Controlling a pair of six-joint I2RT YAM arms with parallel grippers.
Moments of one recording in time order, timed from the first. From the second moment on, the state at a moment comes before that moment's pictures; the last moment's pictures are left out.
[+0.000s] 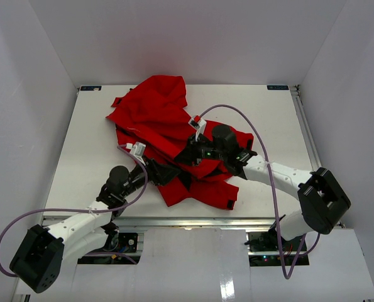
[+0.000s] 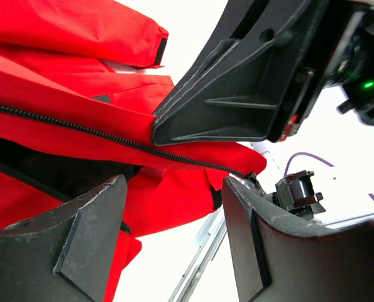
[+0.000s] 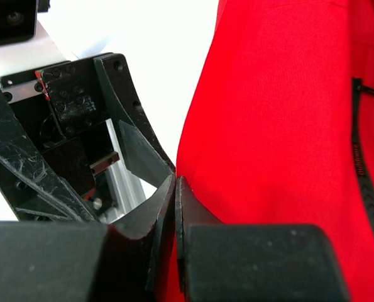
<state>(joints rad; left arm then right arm) -0.57 0.91 0.23 0.68 0.36 -0.76 0.79 1.46 0.91 0.27 -0.51 0.44</state>
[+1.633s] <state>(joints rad) -0.58 0.76 0.11 0.76 0.36 -0.79 0.85 1.33 0.65 0.46 -0.45 0.49</state>
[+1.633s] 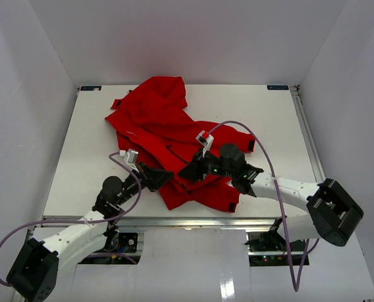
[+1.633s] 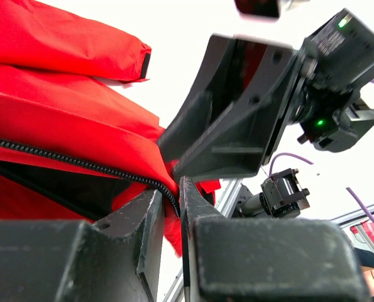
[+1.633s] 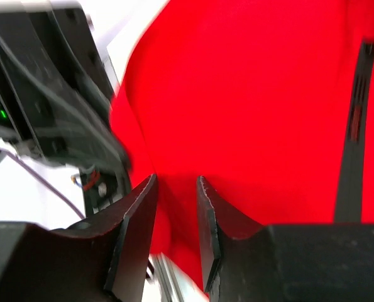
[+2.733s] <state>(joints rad) -0.58 0.77 0.10 0.86 0.38 -0.78 0.91 1.27 0.56 0.52 -0.58 0.44</state>
